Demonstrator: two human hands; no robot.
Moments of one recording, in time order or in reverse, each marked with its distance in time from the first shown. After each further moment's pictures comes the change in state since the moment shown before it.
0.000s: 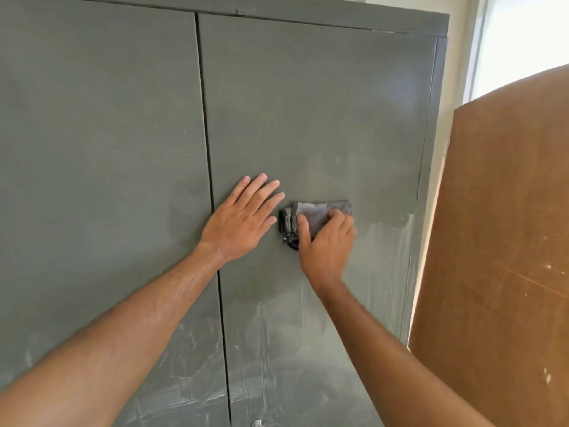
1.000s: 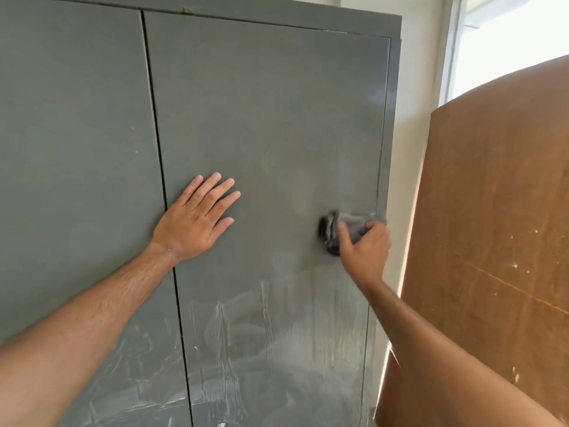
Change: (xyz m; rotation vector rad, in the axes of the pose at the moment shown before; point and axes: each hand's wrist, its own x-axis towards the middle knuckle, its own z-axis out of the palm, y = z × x) left_hand -0.001 0.000 0.006 0.055 0.056 0.009; right_hand 0.061 0.144 -0.072 0.056 -0.060 0.117
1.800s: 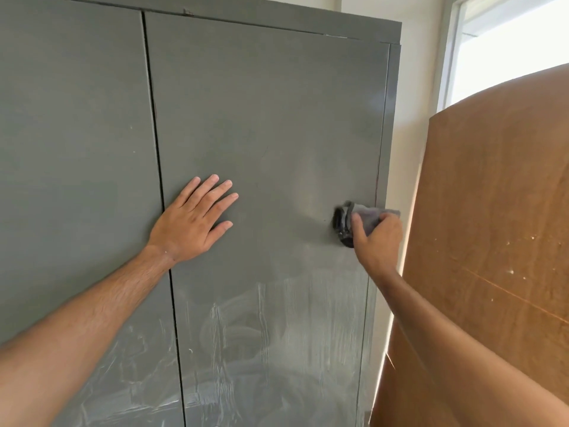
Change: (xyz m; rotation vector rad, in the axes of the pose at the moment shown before) left_hand -0.002 0.001 0.002 -0.004 -0.005 -0.010; right_hand 0.035 0.010 -0.021 0.031 -0.015 -0.026
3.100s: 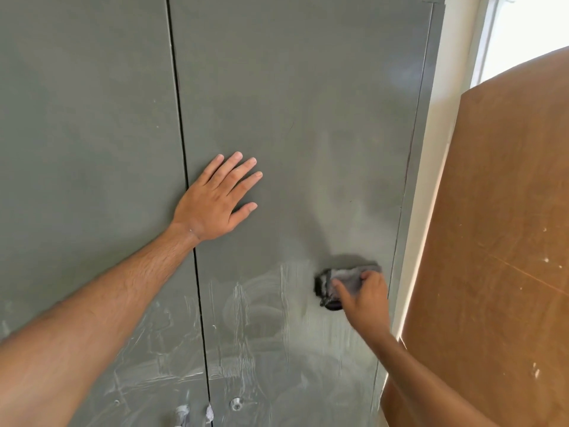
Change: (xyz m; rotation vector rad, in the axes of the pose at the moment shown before) left_hand 0.000 0.002 -0.003 -0.037 0.014 -0.023; right_hand -0.153 0.027 0.030 -0.054 -0.367 0.062
